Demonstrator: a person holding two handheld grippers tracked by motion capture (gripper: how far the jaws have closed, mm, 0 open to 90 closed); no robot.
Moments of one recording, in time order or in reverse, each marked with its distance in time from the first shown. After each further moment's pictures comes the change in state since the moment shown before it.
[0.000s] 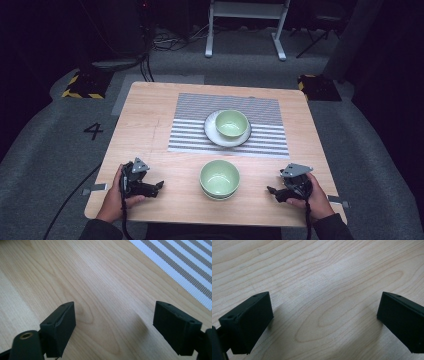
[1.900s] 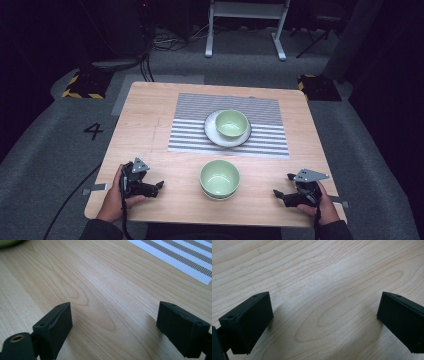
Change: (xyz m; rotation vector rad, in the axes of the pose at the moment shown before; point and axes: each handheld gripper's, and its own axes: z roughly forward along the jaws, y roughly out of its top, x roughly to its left) left arm 0.000 0.000 0.000 -0.002 0.000 0.002; right arm -0.010 -0.033 -0.008 -0.112 0.041 0.115
